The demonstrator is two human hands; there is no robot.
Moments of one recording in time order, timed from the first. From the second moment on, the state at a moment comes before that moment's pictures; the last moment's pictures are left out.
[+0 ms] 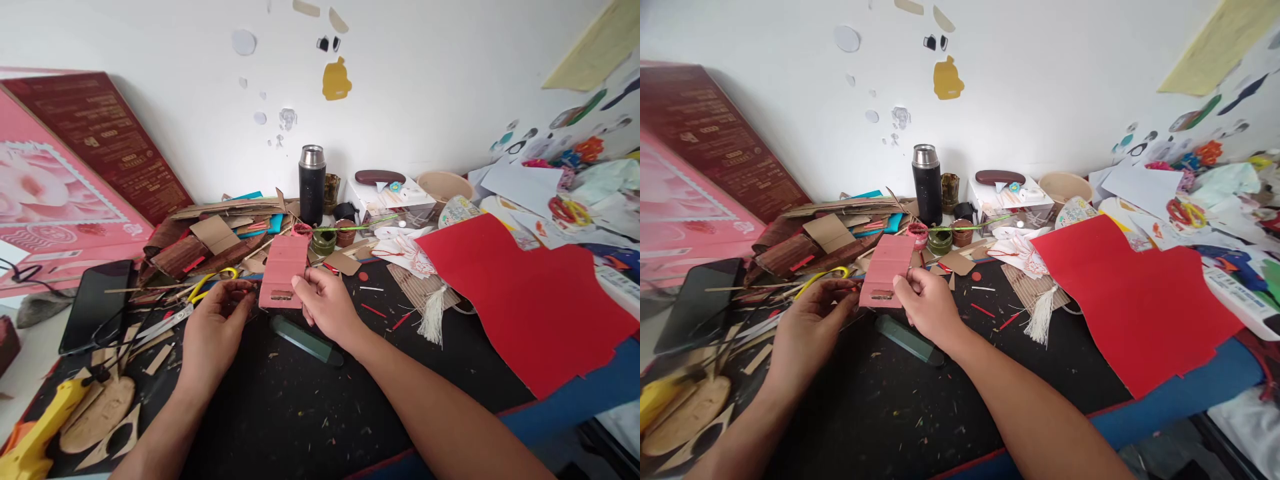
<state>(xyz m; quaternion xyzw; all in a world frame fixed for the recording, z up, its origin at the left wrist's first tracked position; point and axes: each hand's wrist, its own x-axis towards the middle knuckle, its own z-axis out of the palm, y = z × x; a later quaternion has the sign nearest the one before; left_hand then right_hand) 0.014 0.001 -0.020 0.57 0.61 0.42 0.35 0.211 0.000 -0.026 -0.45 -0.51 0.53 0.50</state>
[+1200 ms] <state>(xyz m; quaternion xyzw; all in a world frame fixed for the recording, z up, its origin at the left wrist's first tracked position) 0.030 -0.009 -0.026 0.47 0.46 0.40 0.64 0.202 -0.009 -0.035 -0.47 -0.59 0.49 0.43</state>
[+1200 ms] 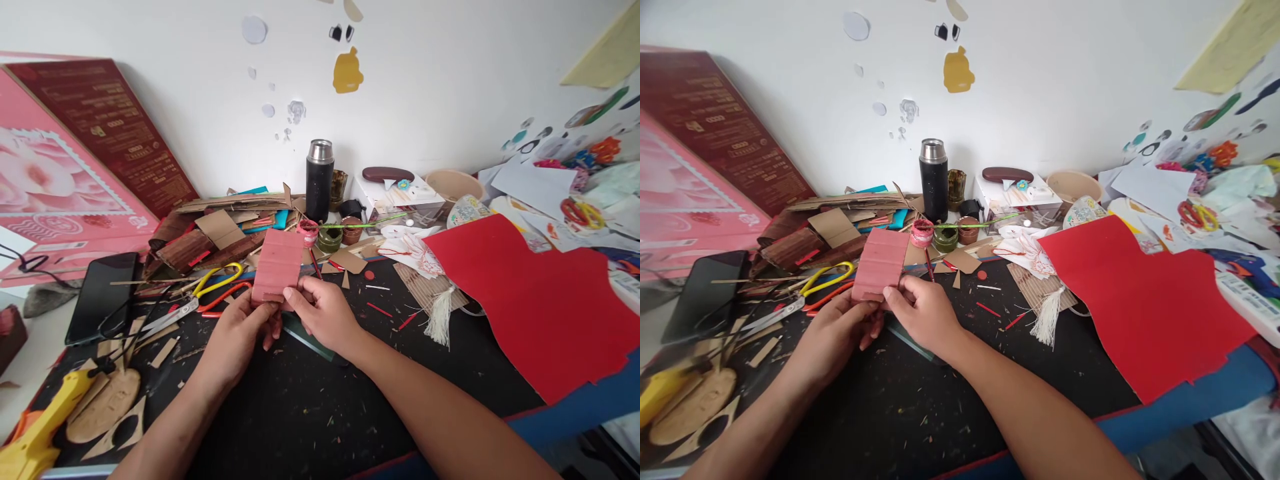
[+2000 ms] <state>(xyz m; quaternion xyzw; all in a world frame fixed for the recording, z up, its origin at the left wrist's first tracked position) 0.032 -0.007 -0.021 0.47 0.42 0.42 0.65 0.205 -0.006 -0.029 -0.46 -0.55 0.55 0.44</state>
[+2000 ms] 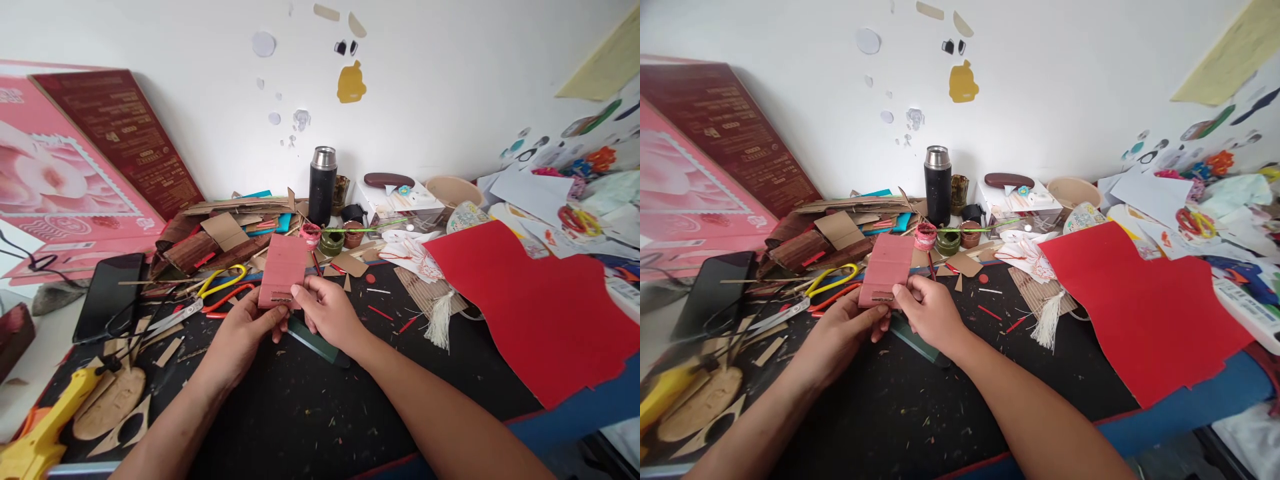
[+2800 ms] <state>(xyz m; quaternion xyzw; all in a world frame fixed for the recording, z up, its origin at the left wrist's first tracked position) 0.037 -0.009 -0.018 0.41 0.46 0.46 0.64 0.202 -0.008 -0.033 -0.46 -0.57 0.53 0.42</state>
